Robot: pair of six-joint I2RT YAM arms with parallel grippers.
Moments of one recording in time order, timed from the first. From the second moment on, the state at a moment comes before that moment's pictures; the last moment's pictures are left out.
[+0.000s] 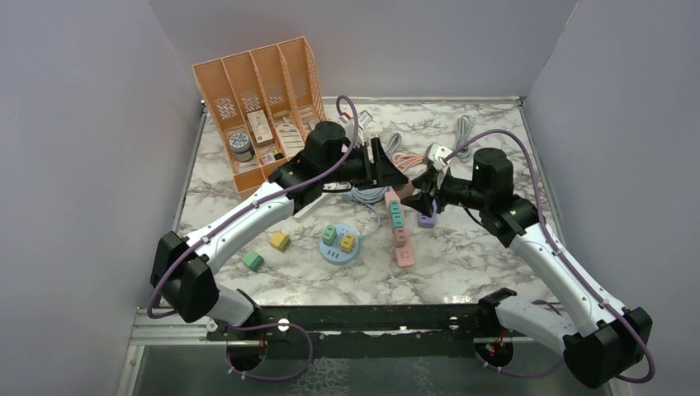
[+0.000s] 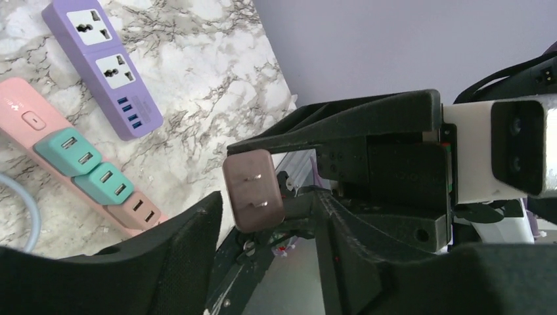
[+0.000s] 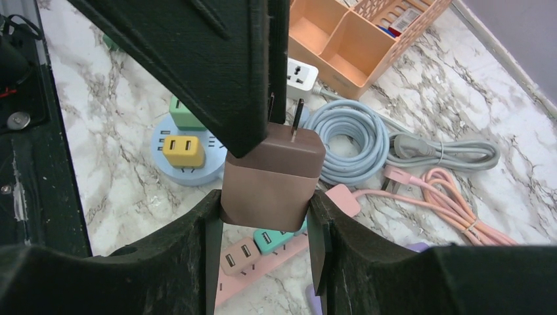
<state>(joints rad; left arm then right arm) -0.72 1.43 1.24 -0.14 0.49 -0.88 0.42 1.00 0.88 -0.26 -0.66 -0.33</state>
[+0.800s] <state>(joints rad) -0.70 1.45 1.21 -0.05 0.62 -0.83 0.43 0.83 0.87 -0.22 -0.61 -0.01</state>
